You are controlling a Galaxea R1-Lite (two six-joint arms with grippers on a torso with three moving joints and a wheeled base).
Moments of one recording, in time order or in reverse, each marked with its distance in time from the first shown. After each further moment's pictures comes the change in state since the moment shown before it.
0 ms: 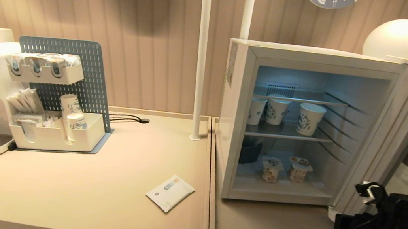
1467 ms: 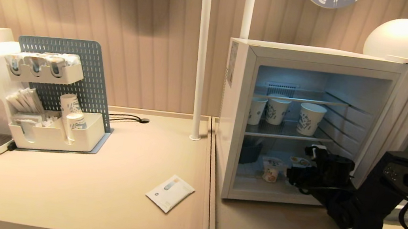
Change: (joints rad) left arm 0.001 0.000 0.000 -0.002 0.002 -0.007; right arm 0.065 0.425 -0.661 0.015 -0.155 -0.045
